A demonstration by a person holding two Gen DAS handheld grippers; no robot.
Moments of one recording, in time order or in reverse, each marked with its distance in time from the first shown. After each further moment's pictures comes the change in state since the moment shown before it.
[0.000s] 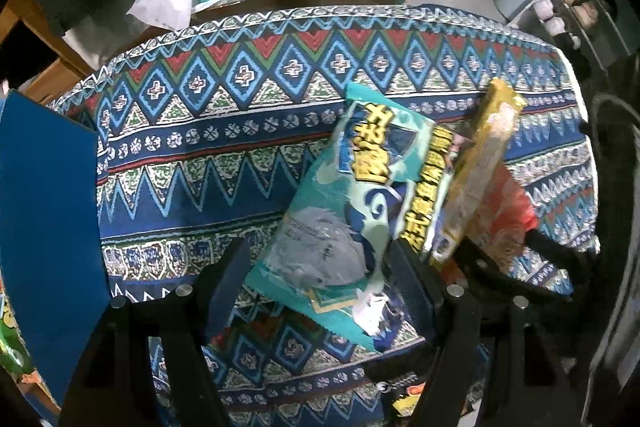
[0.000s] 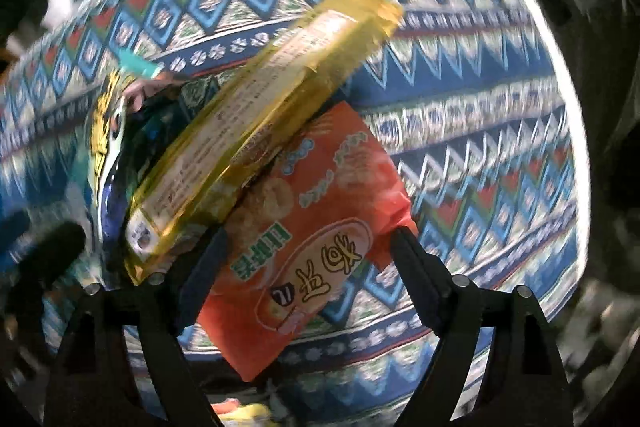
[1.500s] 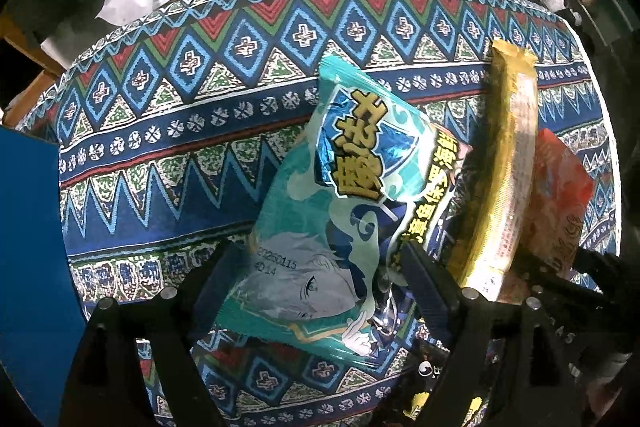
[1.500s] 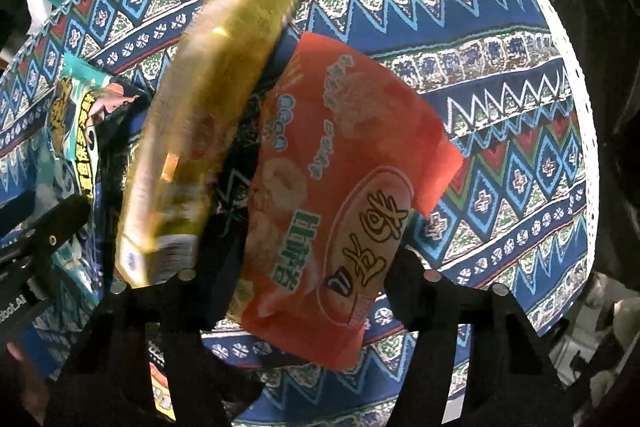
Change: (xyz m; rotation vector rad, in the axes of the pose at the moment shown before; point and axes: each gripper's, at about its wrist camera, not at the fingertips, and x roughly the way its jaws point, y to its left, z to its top) left arm 0.048 -0.024 -0.006 0.063 0.017 -0.003; right arm 0.073 -0.090 0.002 0.087 0.054 0.068
